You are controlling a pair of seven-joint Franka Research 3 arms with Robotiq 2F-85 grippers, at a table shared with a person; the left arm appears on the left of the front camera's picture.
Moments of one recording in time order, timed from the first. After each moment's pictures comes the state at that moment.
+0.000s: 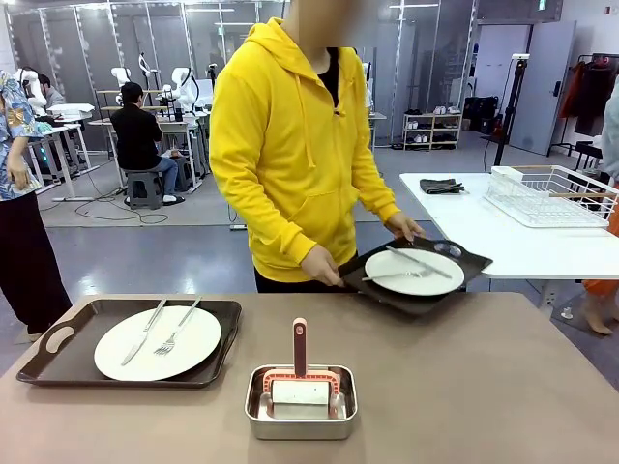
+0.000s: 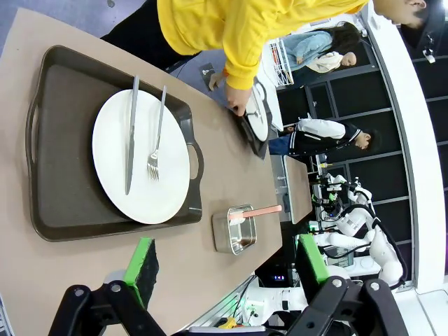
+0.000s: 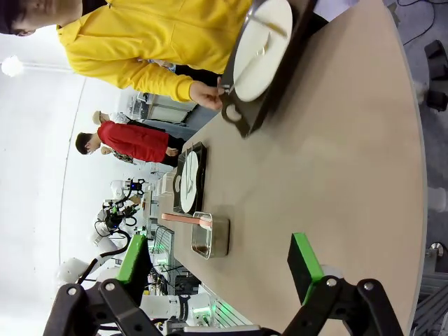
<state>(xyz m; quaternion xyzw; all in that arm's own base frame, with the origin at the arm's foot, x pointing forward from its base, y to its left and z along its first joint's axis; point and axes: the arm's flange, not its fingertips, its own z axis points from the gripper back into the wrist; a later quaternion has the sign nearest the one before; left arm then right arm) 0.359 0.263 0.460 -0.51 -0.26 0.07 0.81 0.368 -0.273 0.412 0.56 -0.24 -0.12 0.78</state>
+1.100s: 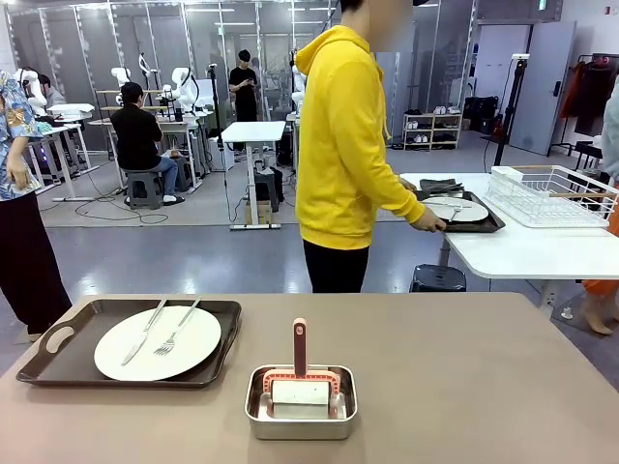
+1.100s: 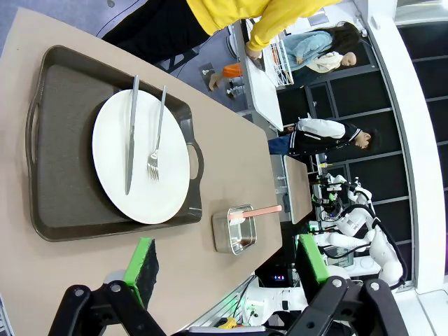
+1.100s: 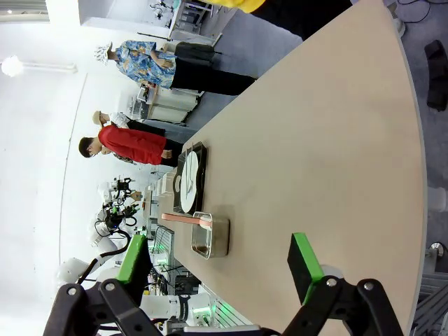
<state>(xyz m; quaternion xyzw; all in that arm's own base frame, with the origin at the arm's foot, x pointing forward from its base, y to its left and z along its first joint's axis) 0.359 0.263 0.460 -0.51 -0.26 0.07 0.81 0.368 -0.273 0.412 0.56 -0.24 -0.12 0.78</state>
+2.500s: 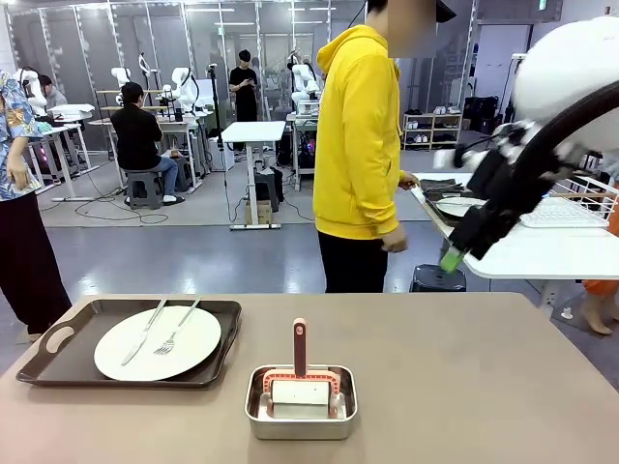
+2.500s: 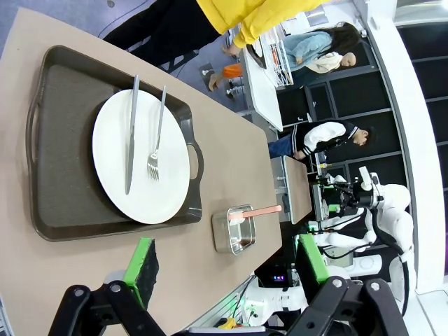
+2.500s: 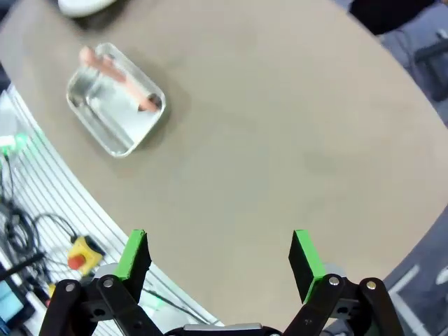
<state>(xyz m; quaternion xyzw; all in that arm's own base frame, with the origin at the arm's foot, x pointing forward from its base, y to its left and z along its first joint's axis) 0.359 0.263 0.460 -0.51 -0.26 0.07 0.81 0.416 0.137 0.559 0.12 -0.12 0.37 0.91</state>
